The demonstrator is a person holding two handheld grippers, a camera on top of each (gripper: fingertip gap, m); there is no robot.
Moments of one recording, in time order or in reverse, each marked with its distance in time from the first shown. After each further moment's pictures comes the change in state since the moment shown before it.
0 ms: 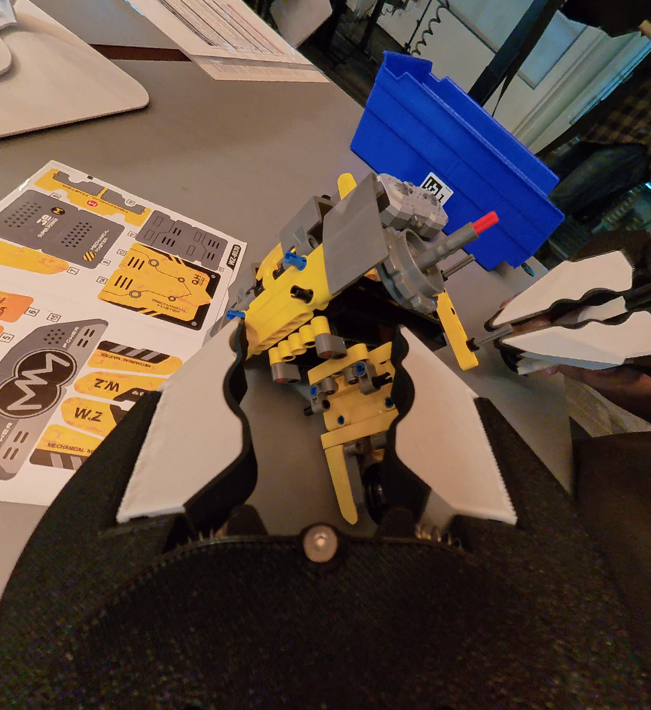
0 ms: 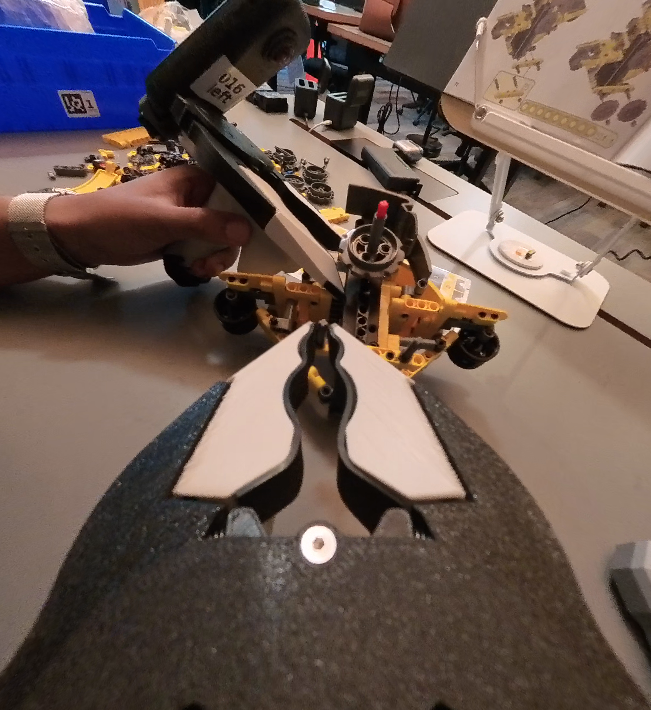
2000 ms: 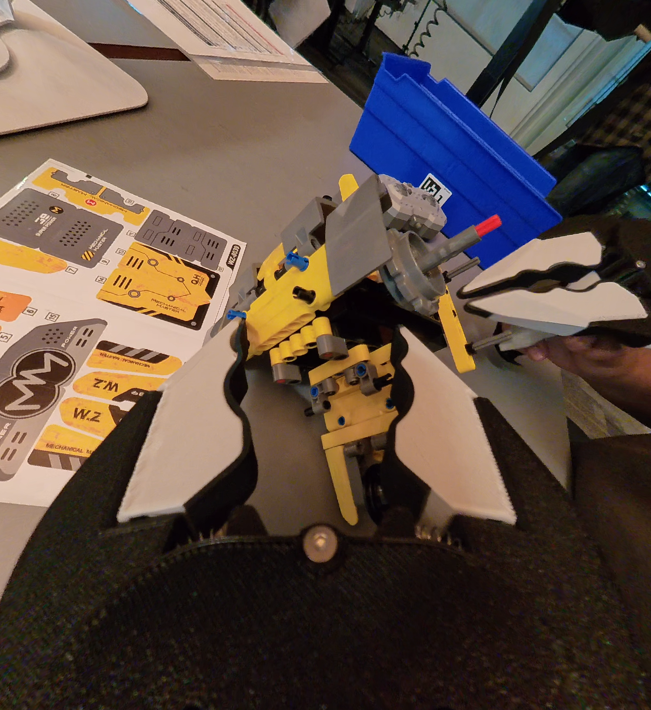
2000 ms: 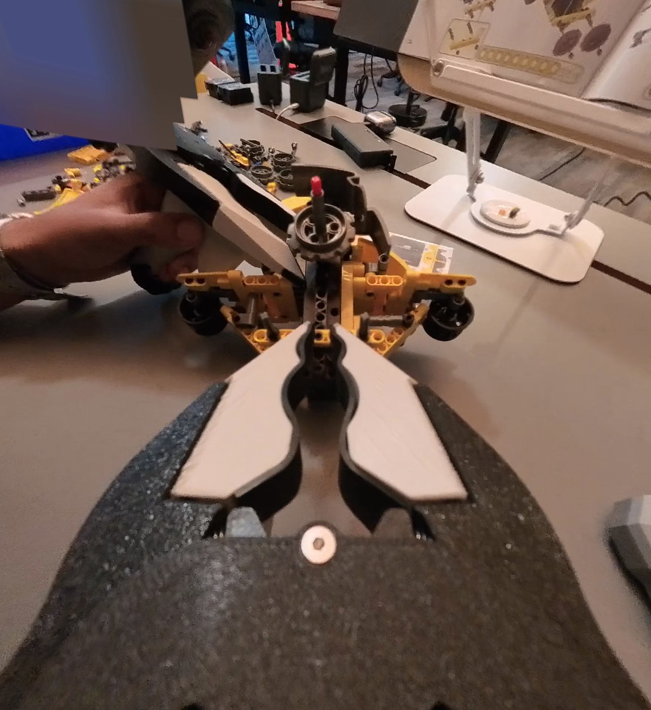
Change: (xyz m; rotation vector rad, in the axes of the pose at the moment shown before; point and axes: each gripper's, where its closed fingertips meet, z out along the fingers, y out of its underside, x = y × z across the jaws) left arm 0.000 0.000 0.000 0.002 0.006 -0.005; right arm 0.025 0.009 0.001 -0.038 0.048 0.107
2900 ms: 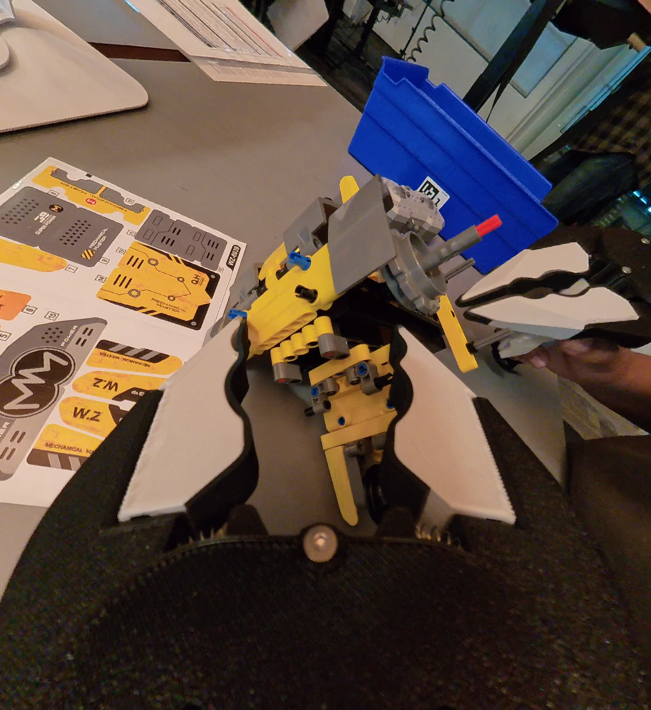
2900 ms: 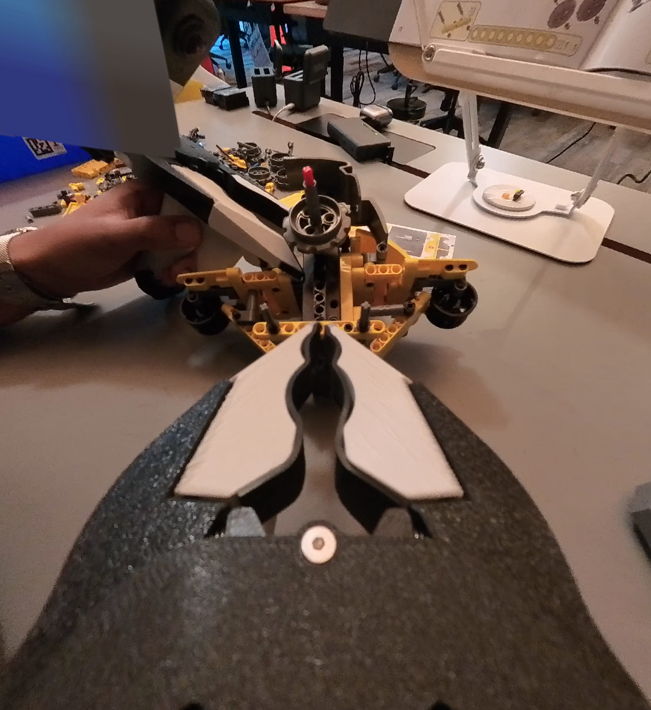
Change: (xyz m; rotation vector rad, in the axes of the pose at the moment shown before) left arm -0.001 -0.001 0.000 0.006 0.007 -0.010; right arm 0.000 0.005 -0.002 0.003 -0.014 0.071
